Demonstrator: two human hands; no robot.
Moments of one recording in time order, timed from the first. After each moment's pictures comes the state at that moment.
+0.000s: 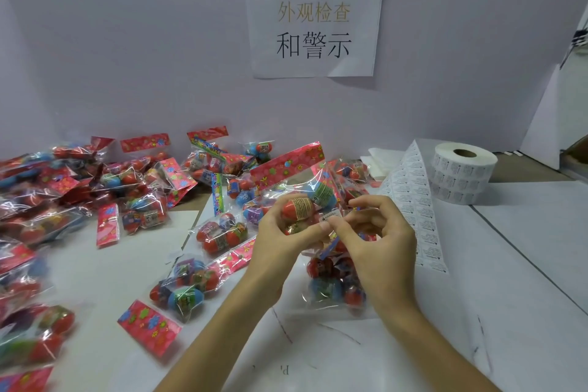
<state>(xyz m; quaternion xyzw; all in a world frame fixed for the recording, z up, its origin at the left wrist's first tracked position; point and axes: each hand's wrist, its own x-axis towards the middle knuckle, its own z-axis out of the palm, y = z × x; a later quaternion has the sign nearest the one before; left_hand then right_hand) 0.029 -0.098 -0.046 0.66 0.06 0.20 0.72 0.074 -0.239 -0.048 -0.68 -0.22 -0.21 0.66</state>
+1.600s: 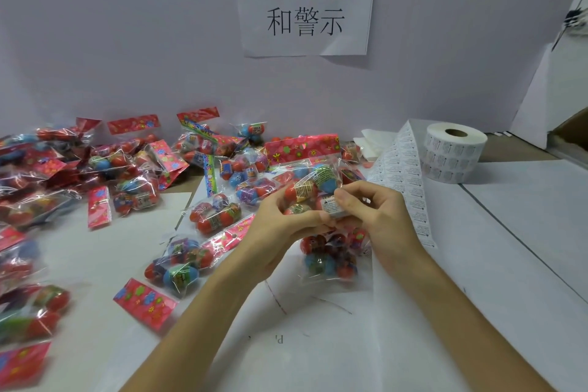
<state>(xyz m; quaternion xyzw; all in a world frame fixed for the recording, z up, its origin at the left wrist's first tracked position) 0.026 -0.097 -0.036 0.61 0.04 0.06 0.79 0.092 -0.260 -0.037 -0.66 -0.24 0.04 0.71</state>
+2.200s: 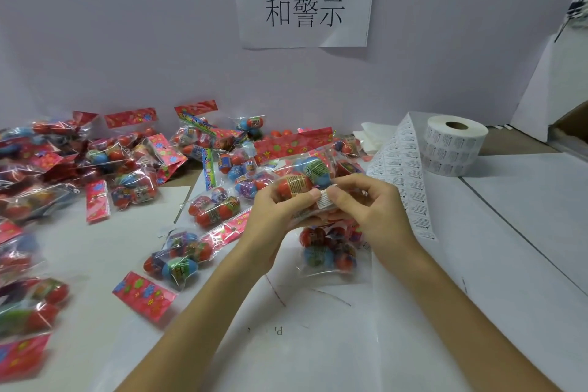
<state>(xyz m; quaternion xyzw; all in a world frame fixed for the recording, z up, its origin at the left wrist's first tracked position) 0.024 -0.100 -0.036 0.63 0.07 0.11 0.76 0.092 -0.258 -0.042 -0.69 -0.26 0.00 0.67</state>
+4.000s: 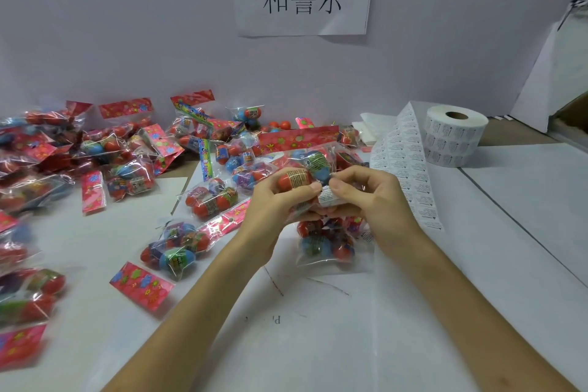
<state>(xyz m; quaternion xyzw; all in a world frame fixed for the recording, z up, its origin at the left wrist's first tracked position) 0.027 -0.100 -0.041 0.65 0.07 0.11 0.75 0.091 -0.262 -0.037 -0.65 -0.24 0.10 0.72</state>
